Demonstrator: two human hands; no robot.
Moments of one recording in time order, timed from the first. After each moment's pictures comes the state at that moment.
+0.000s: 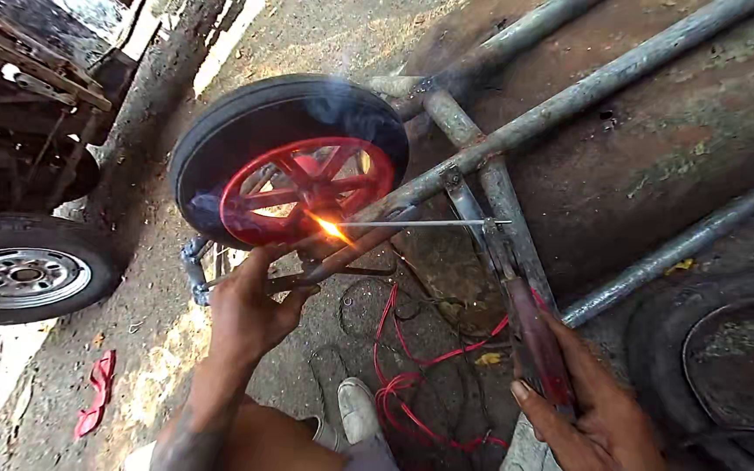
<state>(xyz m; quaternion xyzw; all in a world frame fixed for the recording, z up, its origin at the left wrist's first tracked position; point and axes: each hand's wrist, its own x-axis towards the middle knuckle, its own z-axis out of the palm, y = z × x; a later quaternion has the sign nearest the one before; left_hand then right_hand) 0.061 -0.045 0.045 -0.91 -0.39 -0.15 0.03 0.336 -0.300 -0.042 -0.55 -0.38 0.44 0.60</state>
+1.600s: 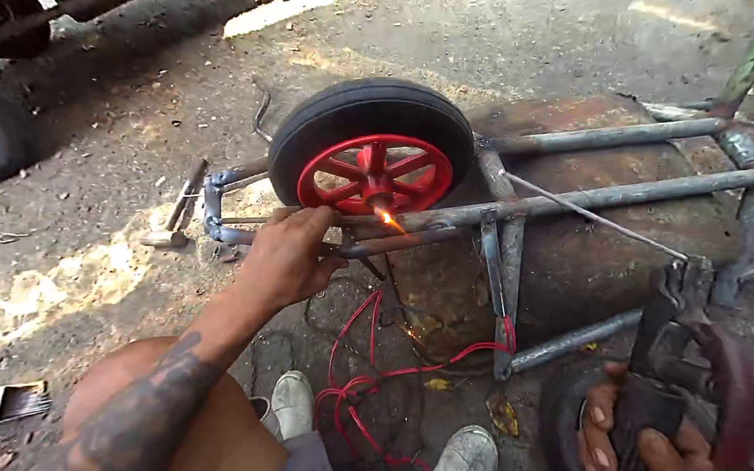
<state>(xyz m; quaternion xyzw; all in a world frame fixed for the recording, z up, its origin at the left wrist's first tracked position) 0.065 -0.042 0.043 -0.91 -0.38 -0.14 0.01 0.408 -0.326 -0.023 -0.36 -0.33 0.55 0.67</state>
